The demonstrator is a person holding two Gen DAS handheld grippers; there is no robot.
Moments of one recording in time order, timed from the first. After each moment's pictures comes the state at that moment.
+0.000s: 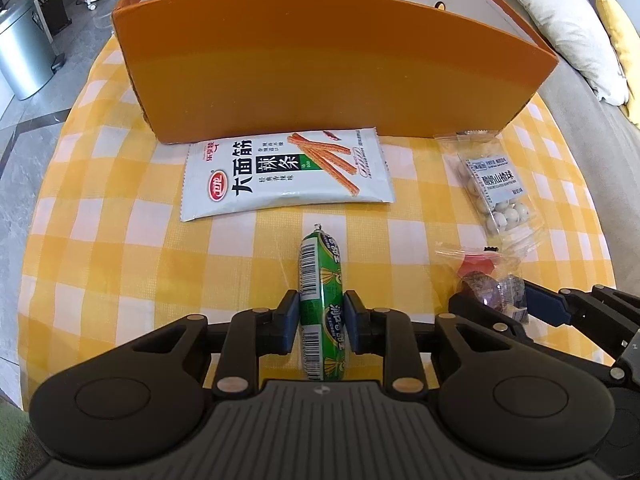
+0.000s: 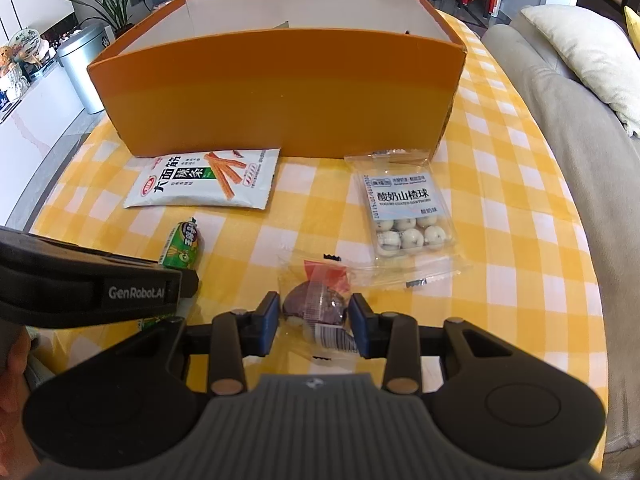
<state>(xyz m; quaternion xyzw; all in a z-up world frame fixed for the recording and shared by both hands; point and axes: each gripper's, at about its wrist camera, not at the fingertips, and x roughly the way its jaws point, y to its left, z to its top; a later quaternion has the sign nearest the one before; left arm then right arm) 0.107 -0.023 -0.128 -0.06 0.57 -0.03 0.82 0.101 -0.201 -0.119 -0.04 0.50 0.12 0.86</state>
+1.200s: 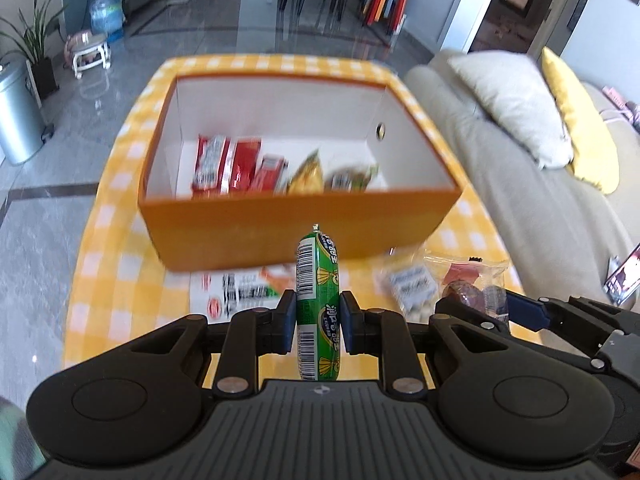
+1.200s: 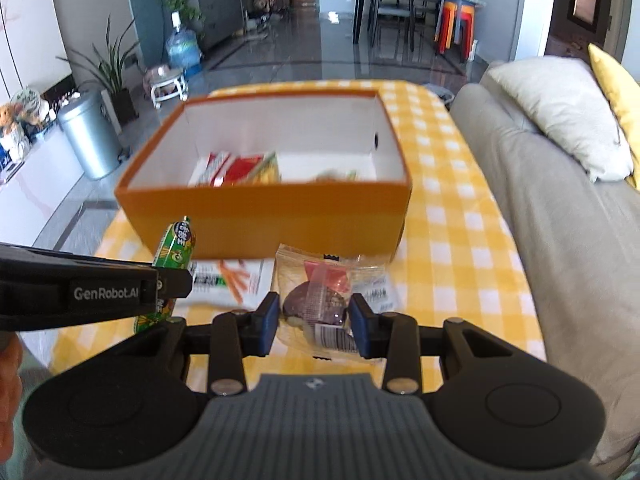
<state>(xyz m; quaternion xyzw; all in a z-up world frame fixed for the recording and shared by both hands) 0.110 -0.028 -0.017 -0.07 0.46 -0.07 0.88 0.098 -0.218 -0.023 -0.01 0.42 0.11 0.90</state>
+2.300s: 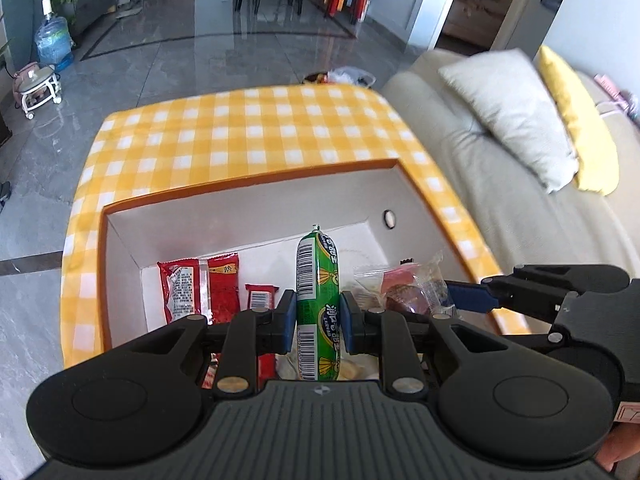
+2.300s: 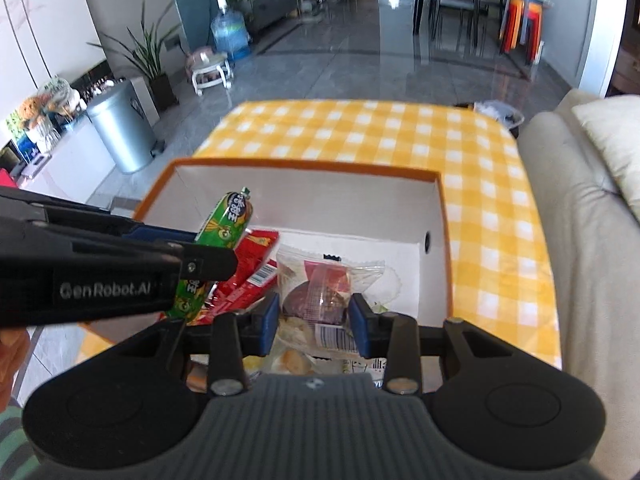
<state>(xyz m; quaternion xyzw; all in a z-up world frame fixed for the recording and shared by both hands) 0.286 -0.025 -0.015 -0.02 0.48 -0.12 0.87 0.300 -0.198 -0.010 -0.03 0.45 0.20 0.87</state>
